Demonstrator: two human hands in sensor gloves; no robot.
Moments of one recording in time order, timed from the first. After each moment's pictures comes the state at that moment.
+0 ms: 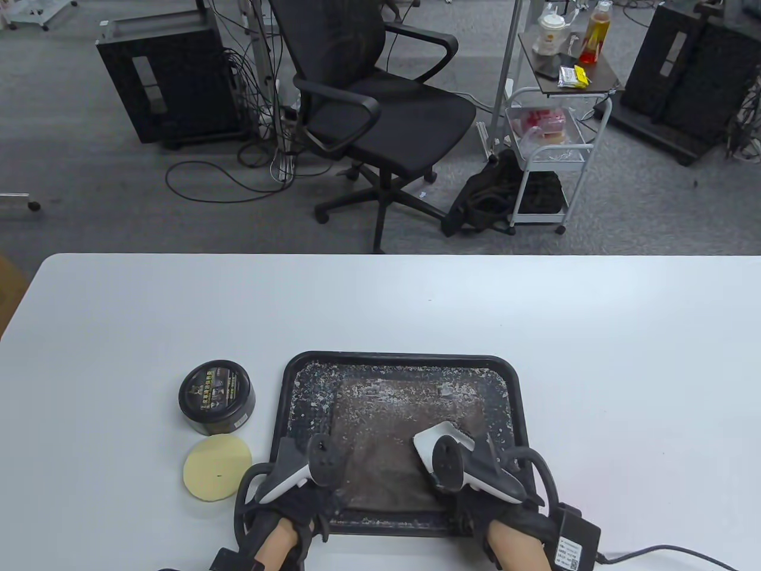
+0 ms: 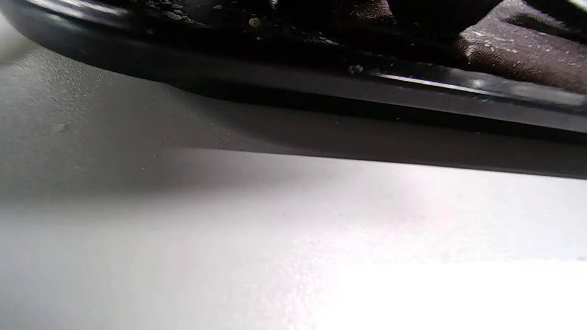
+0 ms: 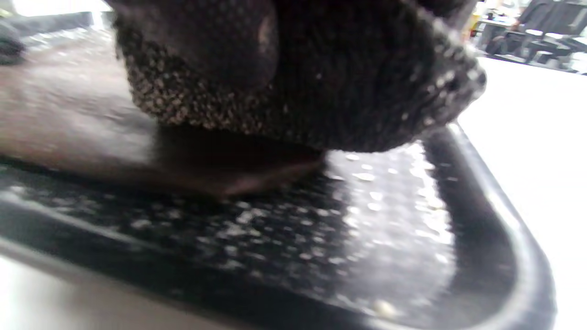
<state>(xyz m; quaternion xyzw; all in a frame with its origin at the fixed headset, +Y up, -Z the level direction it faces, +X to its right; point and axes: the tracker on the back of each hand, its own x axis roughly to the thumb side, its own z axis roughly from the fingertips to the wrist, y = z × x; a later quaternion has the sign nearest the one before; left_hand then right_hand) -0.151 -0.777 -0.292 -0.29 -0.07 0.07 0.95 0.102 -0.724 -0.277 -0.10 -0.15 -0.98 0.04</state>
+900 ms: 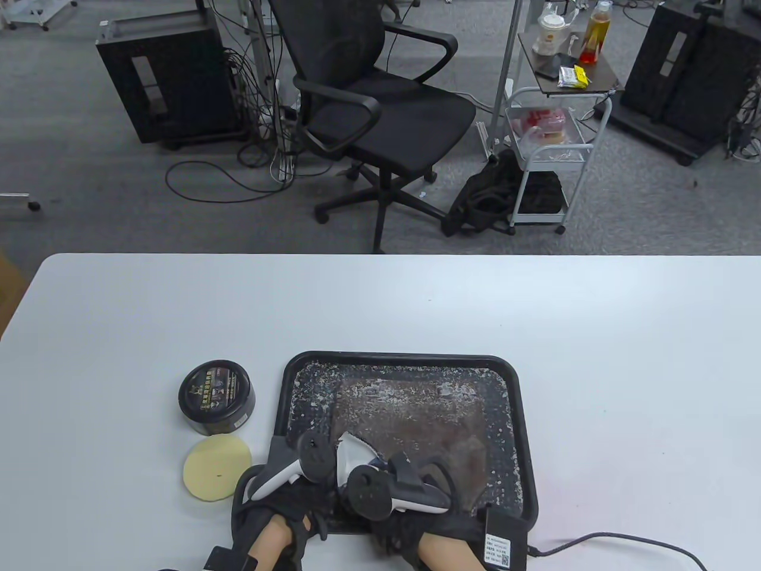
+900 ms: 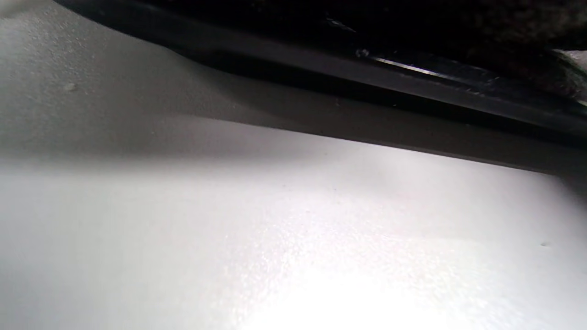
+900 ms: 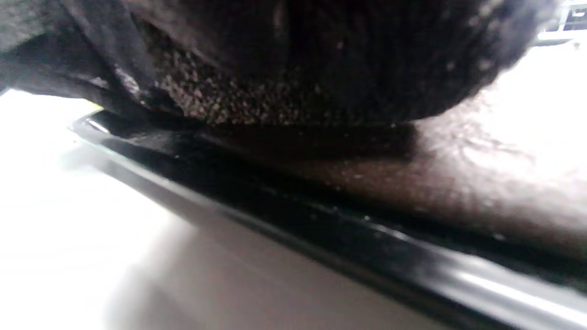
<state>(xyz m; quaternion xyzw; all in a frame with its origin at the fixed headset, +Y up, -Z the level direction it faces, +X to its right) -0.158 -0.784 -0.292 -0.32 -0.07 0.10 0.94 0.001 -0.738 -0.264 -0.30 -0.13 -0.94 -0.04</state>
